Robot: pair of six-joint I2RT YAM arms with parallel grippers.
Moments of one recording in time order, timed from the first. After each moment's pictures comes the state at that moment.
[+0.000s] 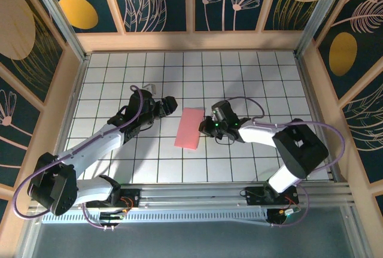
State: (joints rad) left arm -0.54 1.26 0.76 -0.08 0.08 -0.84; right arm 0.68 1.60 0.71 0.06 -0.30 0.99
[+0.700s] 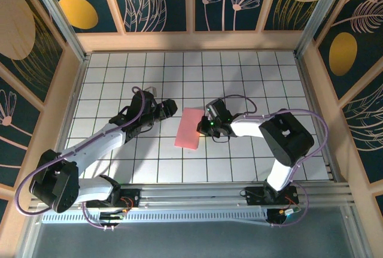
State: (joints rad) left arm -0.54 1.29 0.76 -0.12 0.08 -0.83; right arm 0.68 1.75 0.81 0.00 -0.29 0.90
